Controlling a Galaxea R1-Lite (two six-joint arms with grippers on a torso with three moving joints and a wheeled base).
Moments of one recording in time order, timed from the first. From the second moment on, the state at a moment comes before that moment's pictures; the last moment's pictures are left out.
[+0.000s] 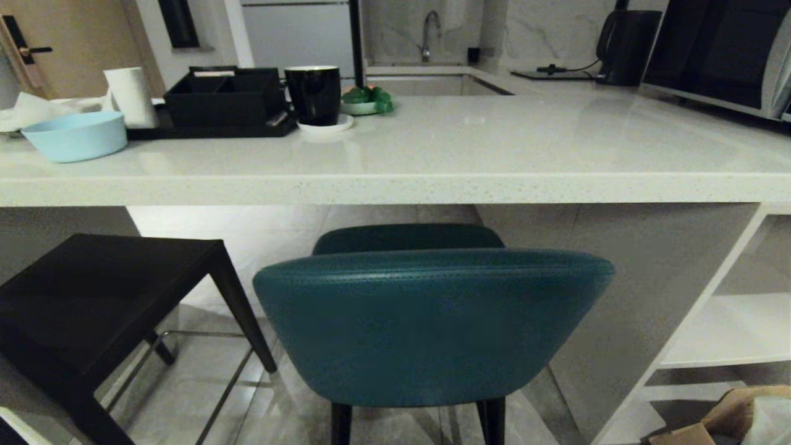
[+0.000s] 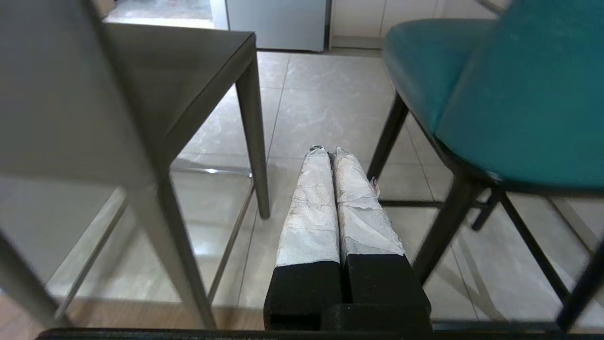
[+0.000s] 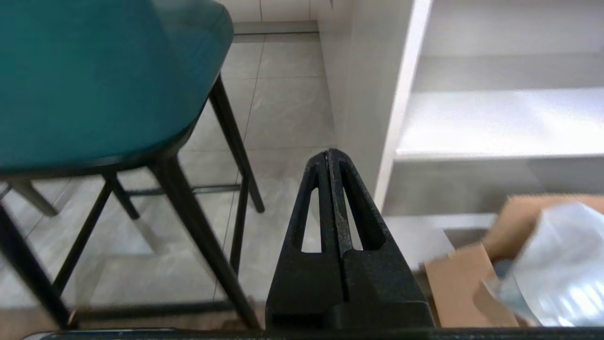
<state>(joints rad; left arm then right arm) 0.00 0.00 0.00 -0.05 0.00 -0.01 0.00 0.00 0.00 0.00 0.00 -0.01</state>
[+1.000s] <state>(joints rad) 0.00 0.15 -0.11 -0.04 -0.01 -0.01 -0.01 0.19 -0.14 0.01 -0.01 0.00</state>
